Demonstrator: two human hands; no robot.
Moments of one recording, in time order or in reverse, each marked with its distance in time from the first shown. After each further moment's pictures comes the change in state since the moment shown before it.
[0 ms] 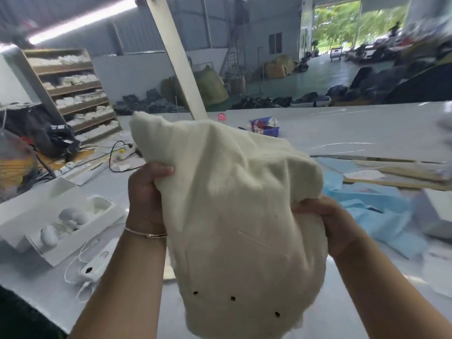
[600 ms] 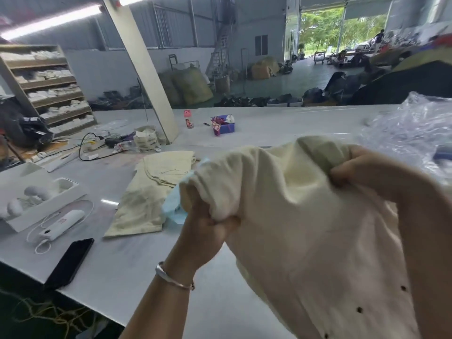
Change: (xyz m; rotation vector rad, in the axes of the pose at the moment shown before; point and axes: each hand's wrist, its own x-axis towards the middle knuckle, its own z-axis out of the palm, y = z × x) left_hand -0.167 -0.182 0.269 0.850 0.130 0.081; right_hand -0.249 -0.160 -0.187 -0.746 0.308 0.008
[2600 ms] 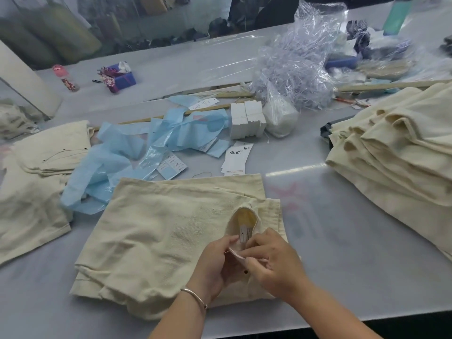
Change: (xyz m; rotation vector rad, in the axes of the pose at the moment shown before) left_hand -0.095 -0.147 0.132 -0.388 -0.551 -1.167; right_hand -0.131 0.215 0.146 -0.312 0.275 -0.001
